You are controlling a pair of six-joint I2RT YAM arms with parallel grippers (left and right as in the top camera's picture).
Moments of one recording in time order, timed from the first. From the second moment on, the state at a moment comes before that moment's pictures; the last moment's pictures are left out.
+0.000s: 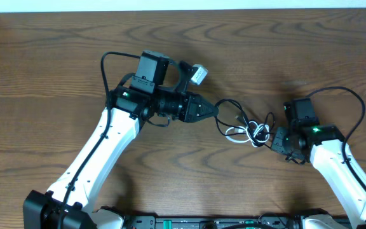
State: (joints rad) left arm -0.38 1.48 1.20 -0.65 0.97 -0.22; right arm 0.14 1.30 0.72 -0.81 0.09 0.55
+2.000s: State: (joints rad) left arm -0.75 1.84 1.20 -0.50 0.18 -0.33; right arm 0.19 1.30 0.72 -0.73 -0.38 0.42
